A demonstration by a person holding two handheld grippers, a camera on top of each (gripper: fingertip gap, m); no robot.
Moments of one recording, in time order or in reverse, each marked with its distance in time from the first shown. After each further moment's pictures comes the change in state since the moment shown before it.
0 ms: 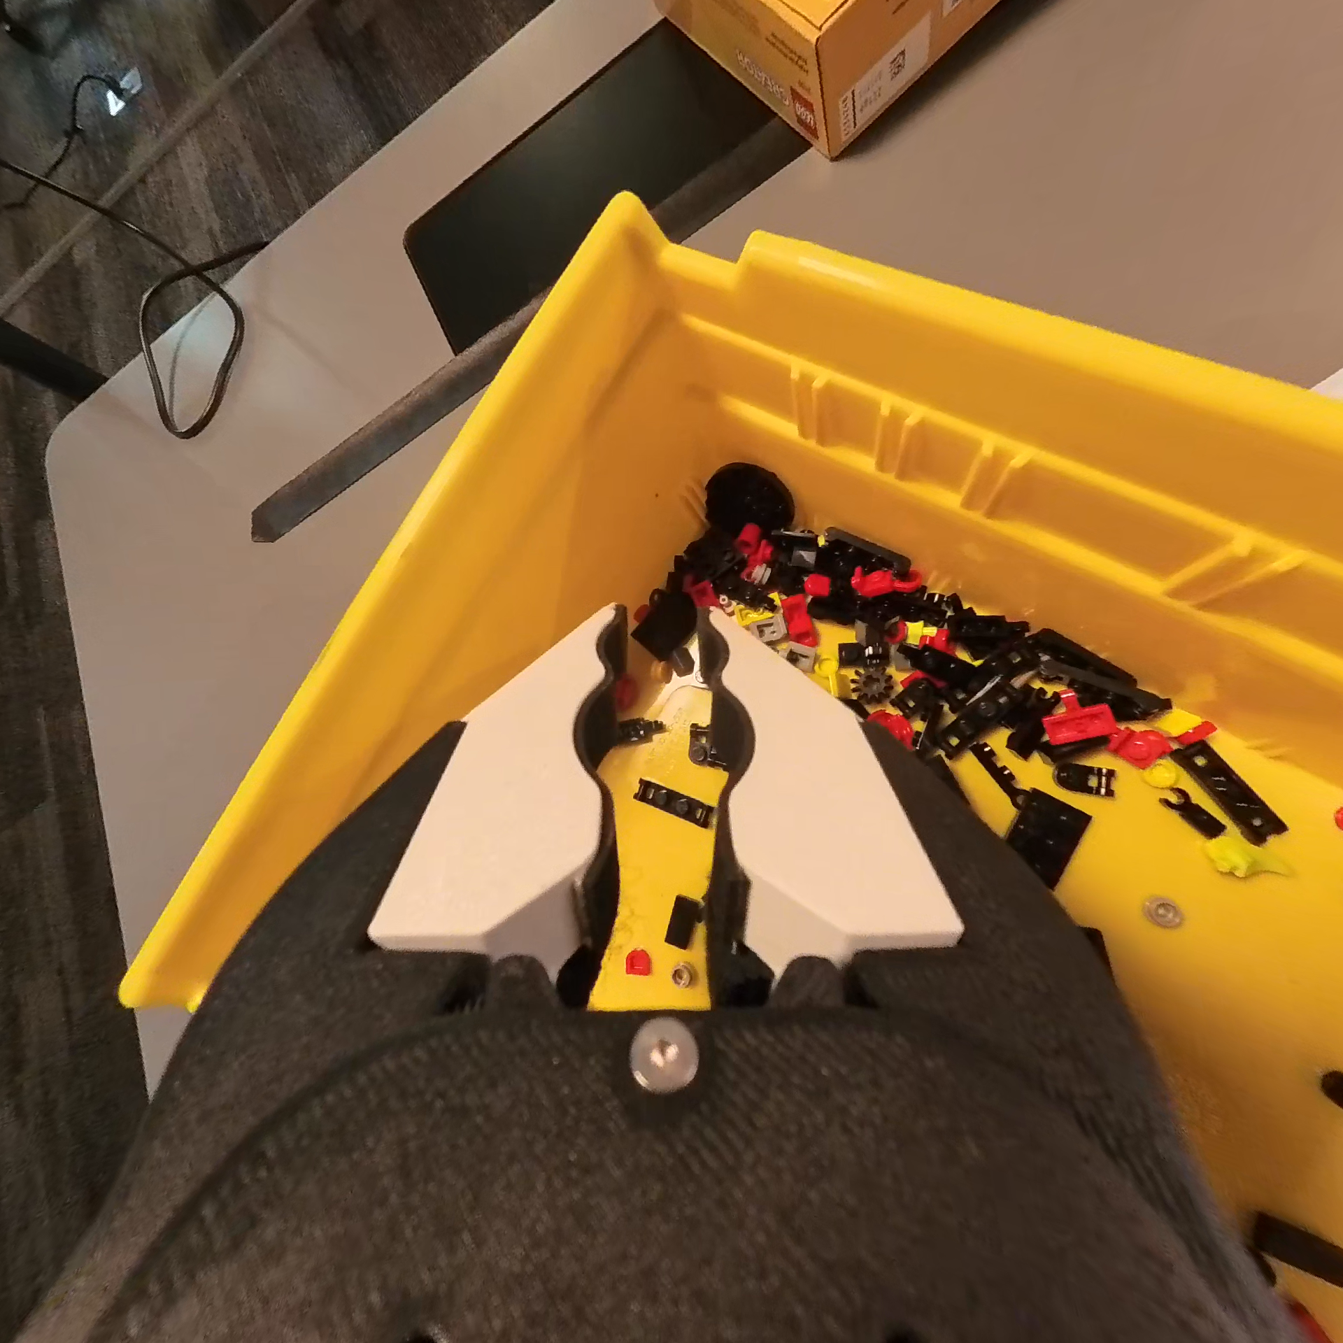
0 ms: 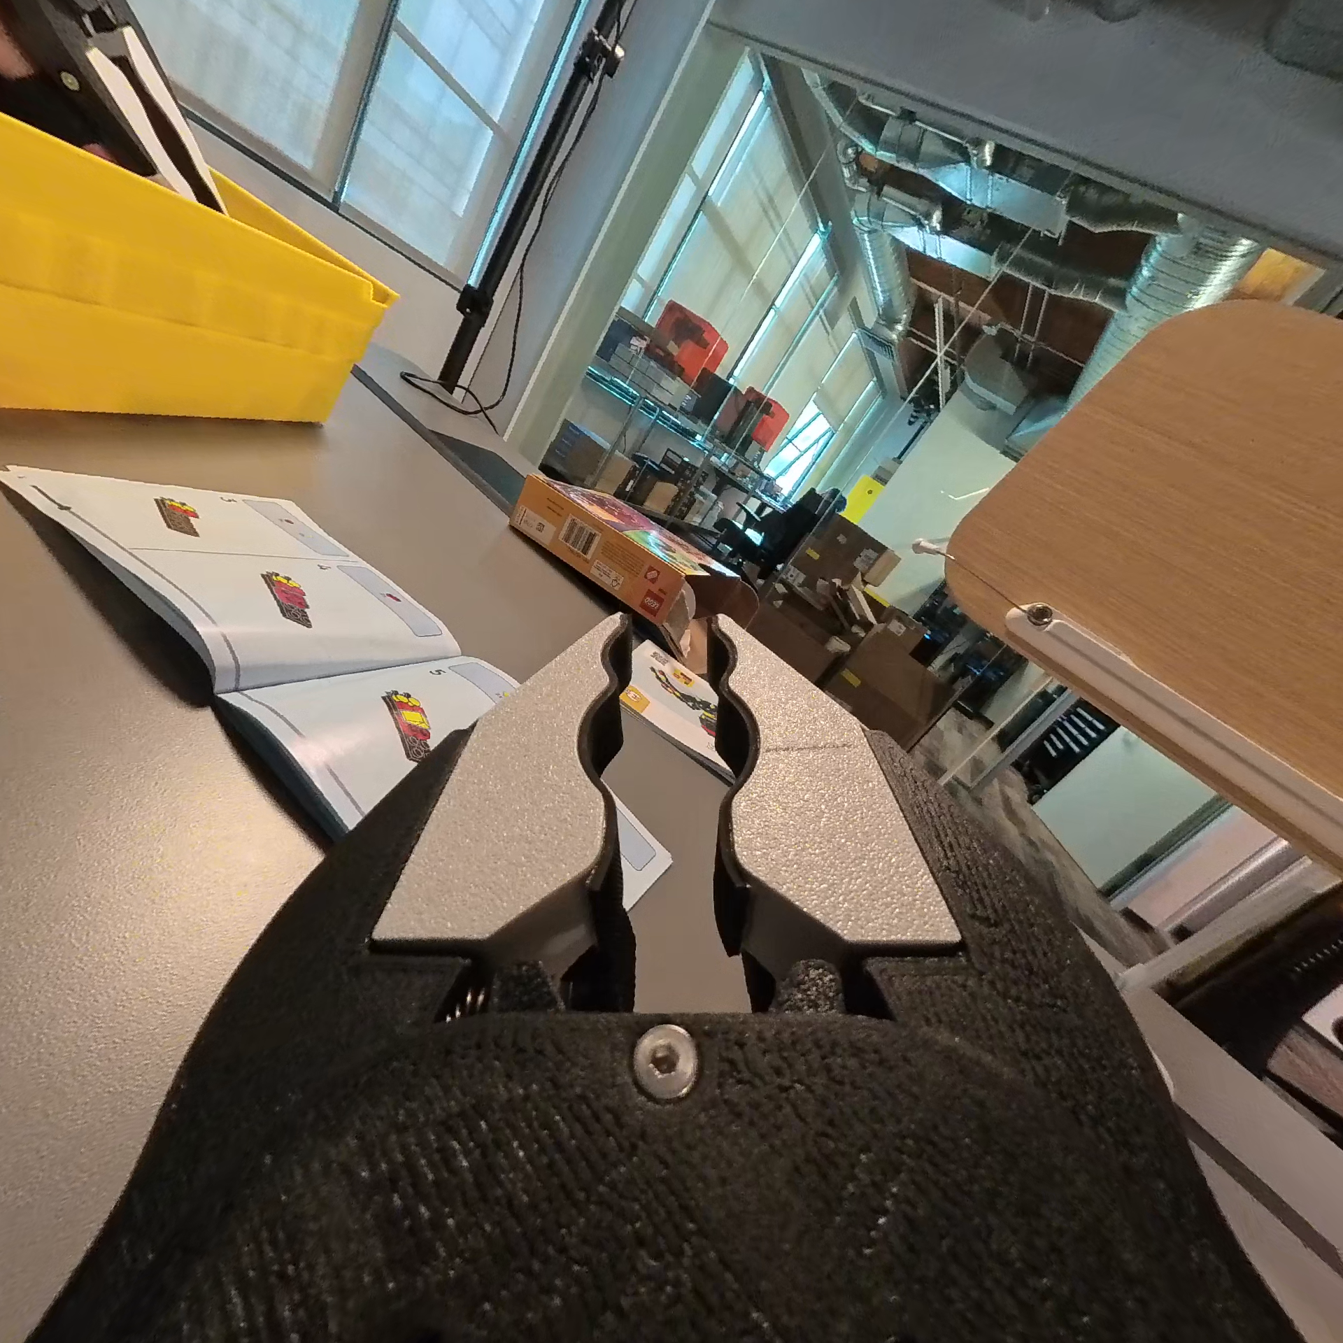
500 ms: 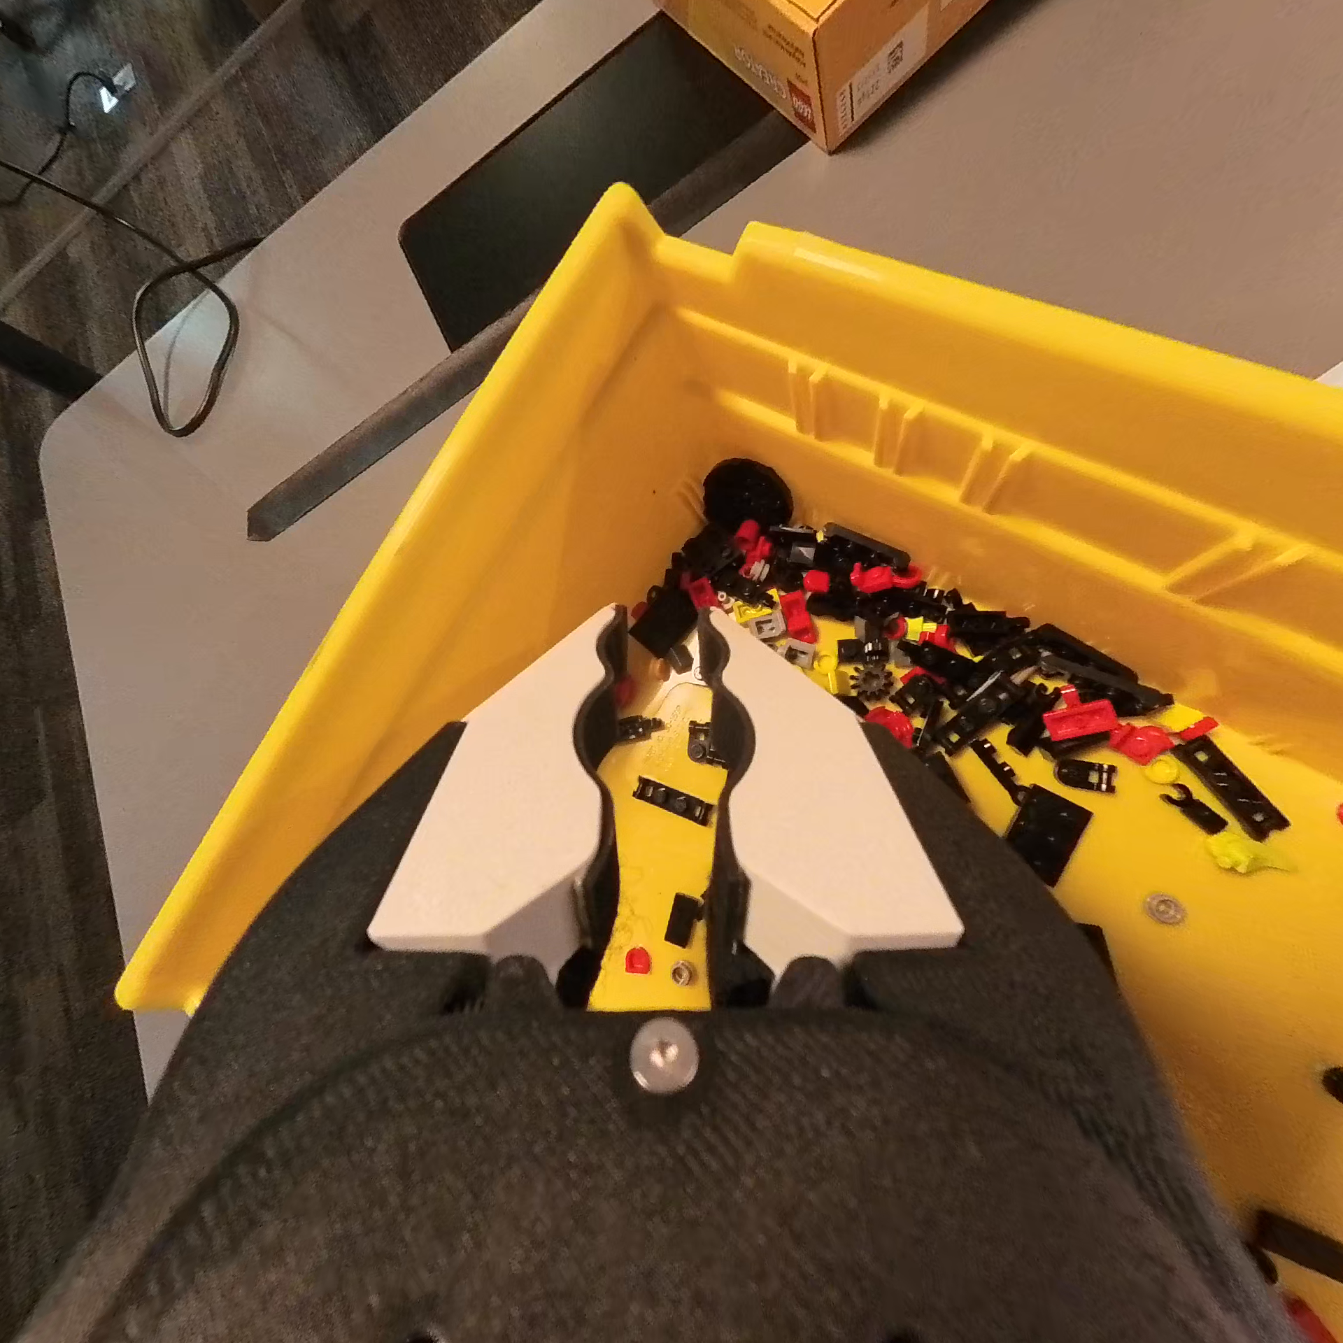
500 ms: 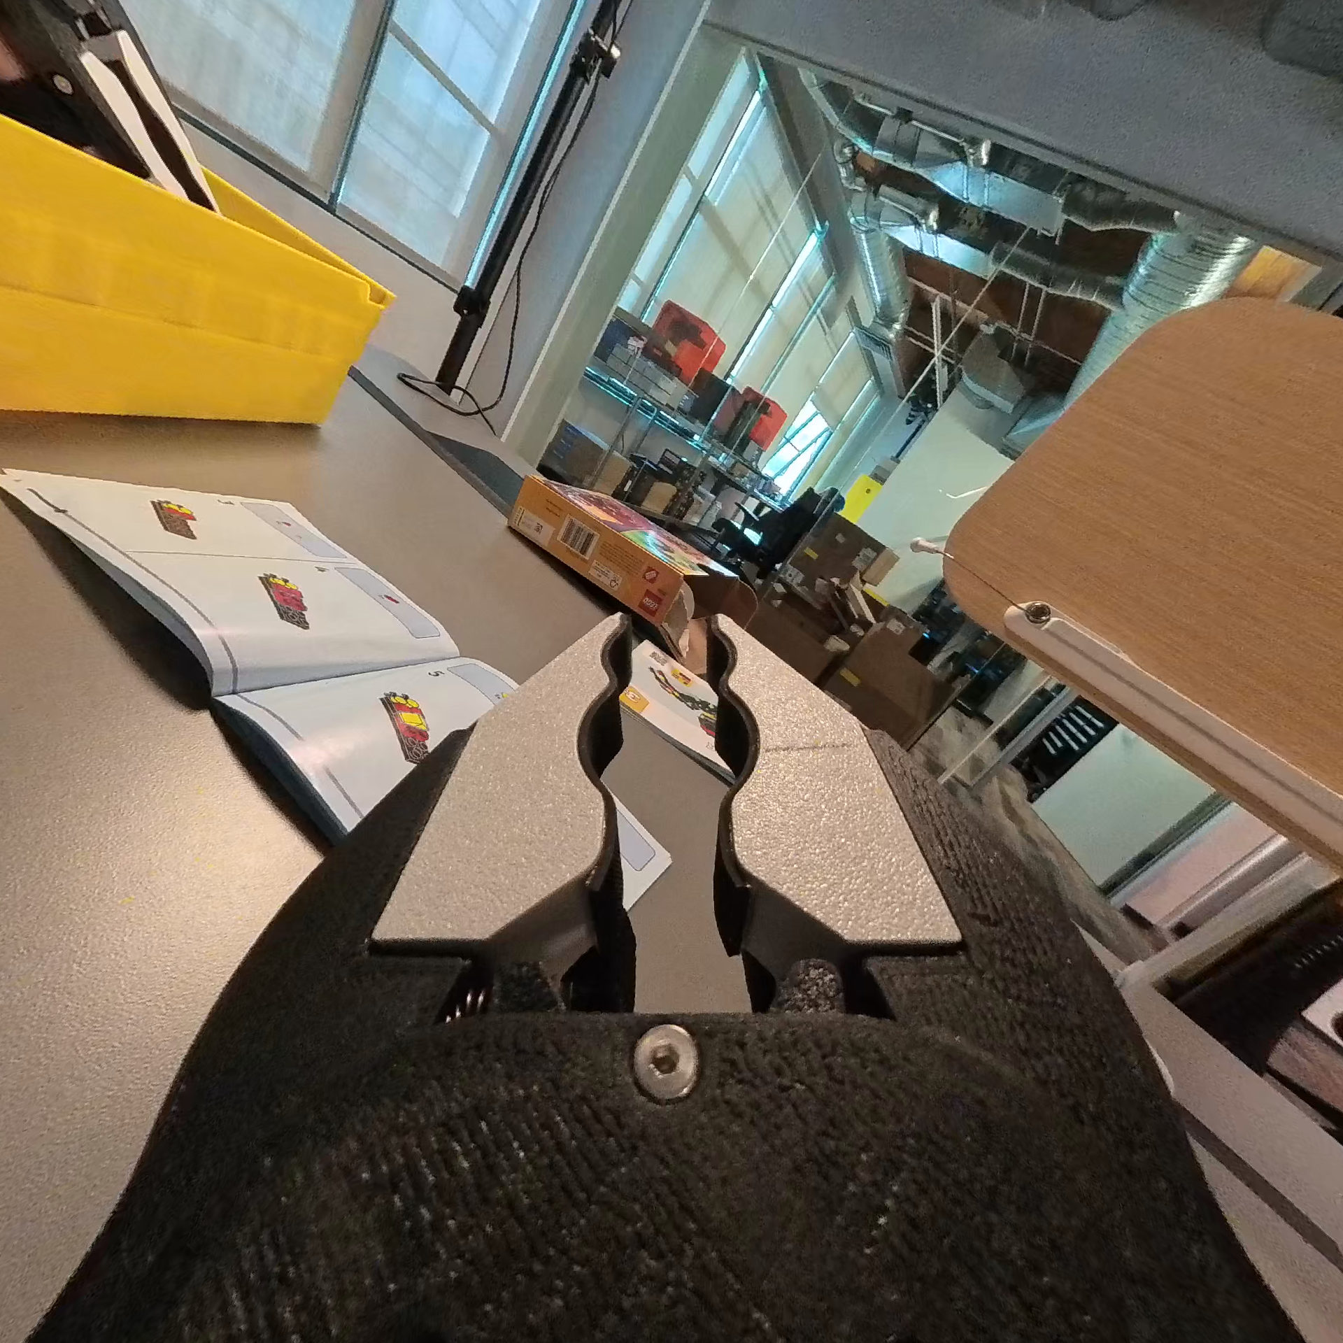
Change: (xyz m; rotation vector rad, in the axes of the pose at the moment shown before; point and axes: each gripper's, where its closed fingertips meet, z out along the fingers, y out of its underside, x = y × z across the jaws) left arm 0.000 0.001 0.000 -0.003 0.004 0.002; right arm 0.001 0.000 0.000 0.000 0.005 0.004
